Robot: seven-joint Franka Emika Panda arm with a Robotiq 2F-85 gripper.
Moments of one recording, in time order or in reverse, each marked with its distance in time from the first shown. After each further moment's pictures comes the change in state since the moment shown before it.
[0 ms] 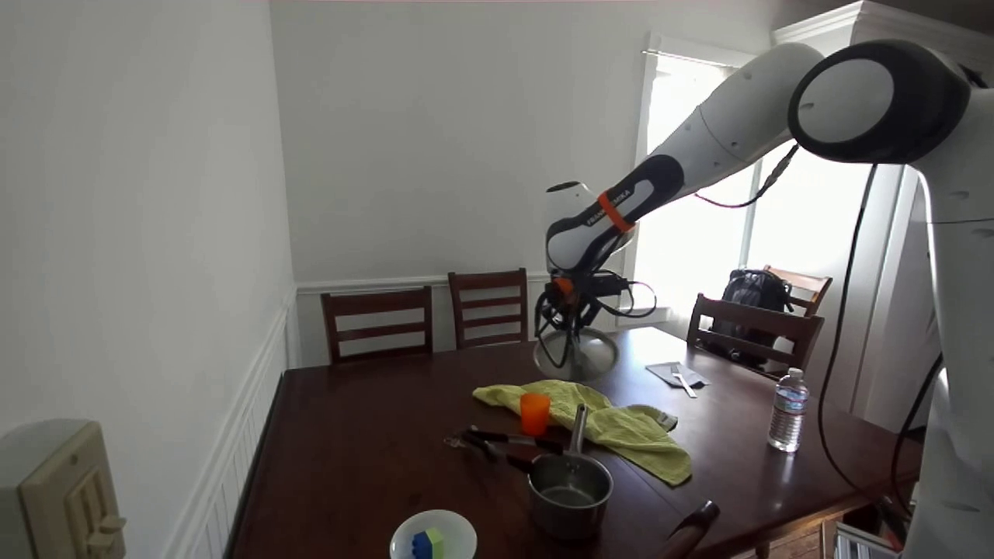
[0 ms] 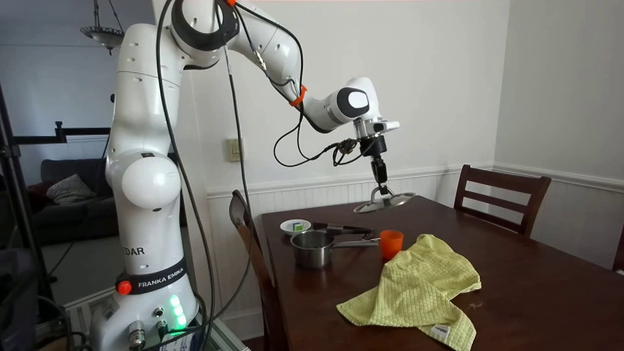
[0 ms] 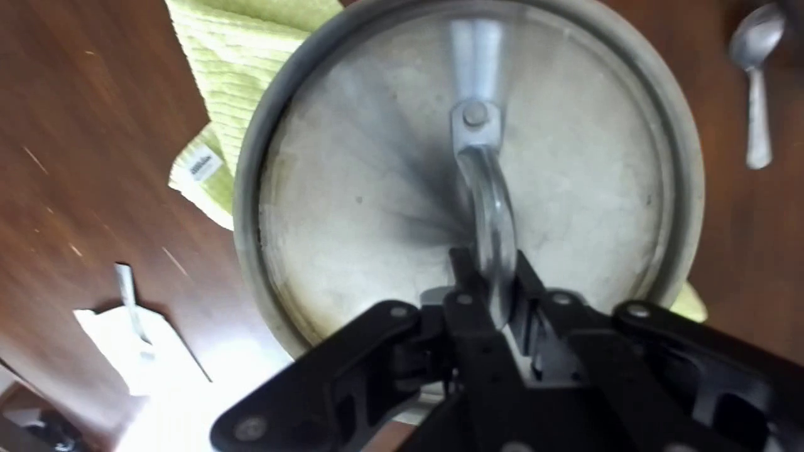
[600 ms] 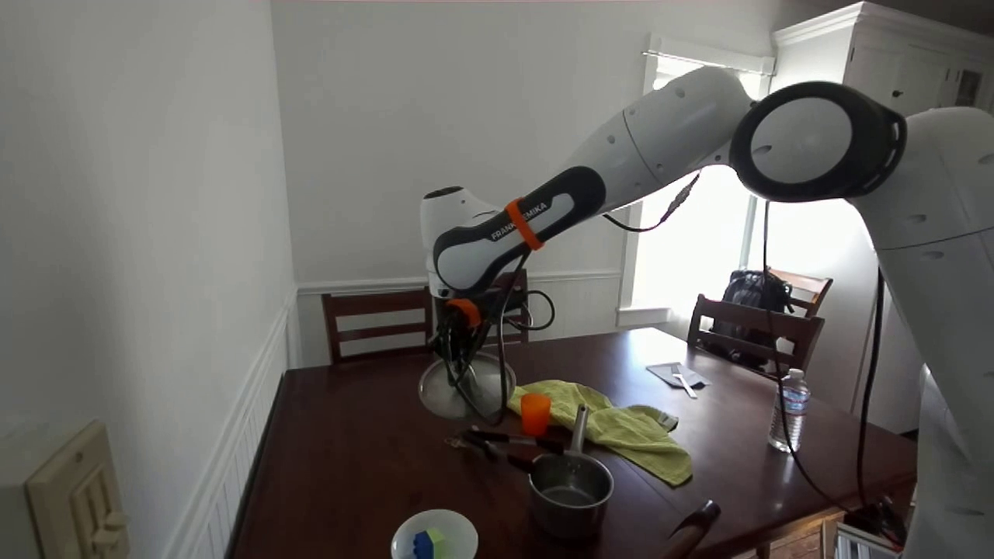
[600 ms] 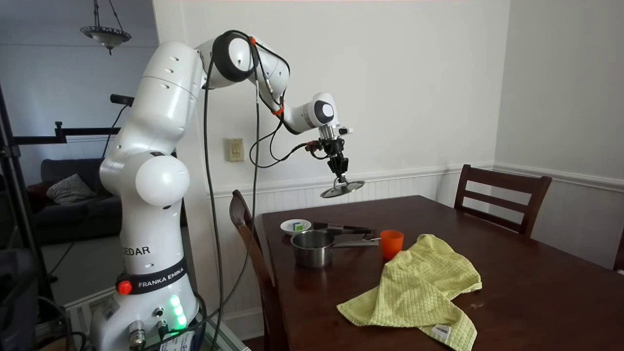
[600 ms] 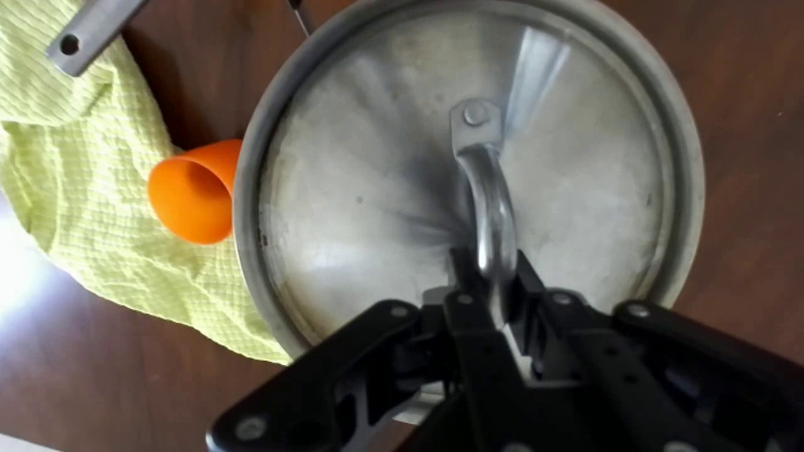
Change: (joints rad) arm 0.160 0.224 0.234 0.315 0.009 -0.120 -0.176
